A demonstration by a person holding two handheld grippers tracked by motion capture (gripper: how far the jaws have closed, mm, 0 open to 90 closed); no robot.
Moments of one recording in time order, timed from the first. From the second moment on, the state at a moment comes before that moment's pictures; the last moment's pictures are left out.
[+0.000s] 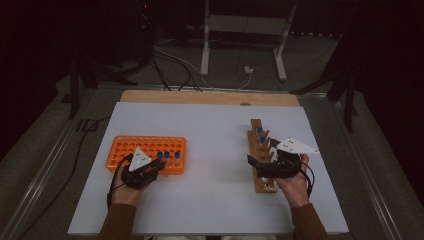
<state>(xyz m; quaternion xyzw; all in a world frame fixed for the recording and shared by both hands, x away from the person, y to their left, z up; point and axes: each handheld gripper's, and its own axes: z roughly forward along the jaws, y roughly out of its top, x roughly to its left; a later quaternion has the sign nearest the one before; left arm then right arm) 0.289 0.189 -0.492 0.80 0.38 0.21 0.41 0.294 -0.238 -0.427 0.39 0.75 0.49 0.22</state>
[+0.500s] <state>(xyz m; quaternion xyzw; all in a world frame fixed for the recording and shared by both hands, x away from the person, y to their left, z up) 0.290 0.193 -0.492 0.79 0.40 0.19 0.43 0.298 -0.241 -0.429 0.40 0.75 0.48 0.22</state>
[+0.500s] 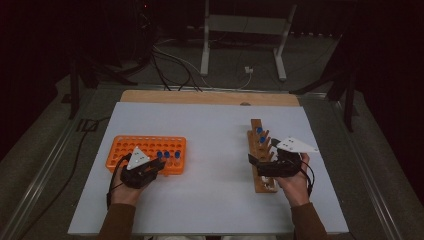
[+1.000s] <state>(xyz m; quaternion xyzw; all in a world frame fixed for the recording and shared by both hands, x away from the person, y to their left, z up) 0.278 0.212 -0.479 0.73 0.41 0.15 0.52 0.306 -0.249 -0.424 0.40 0.75 0.47 0.24</state>
